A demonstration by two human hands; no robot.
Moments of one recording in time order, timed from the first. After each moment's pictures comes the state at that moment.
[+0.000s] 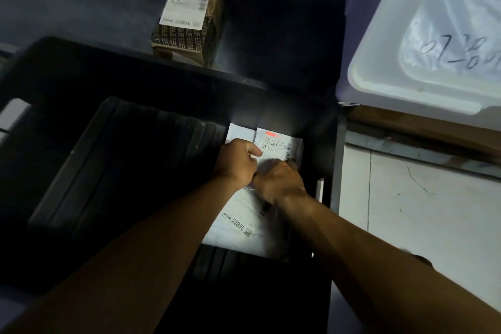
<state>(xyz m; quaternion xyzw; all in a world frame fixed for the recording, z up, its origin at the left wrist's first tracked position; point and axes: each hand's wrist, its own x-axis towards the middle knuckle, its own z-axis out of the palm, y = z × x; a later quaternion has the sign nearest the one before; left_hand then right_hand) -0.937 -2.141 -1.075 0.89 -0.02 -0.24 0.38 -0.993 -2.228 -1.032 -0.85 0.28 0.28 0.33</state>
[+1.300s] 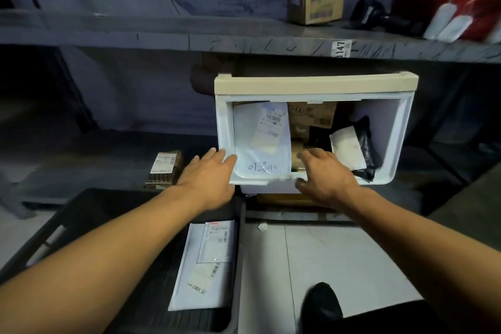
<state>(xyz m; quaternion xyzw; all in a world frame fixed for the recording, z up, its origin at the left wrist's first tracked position) -1.061 -2.164 -0.728 0.93 -0.37 -0.02 -0.01 -1.179 -2.372 -0.716 -0.98 0.20 0.00 0.06</state>
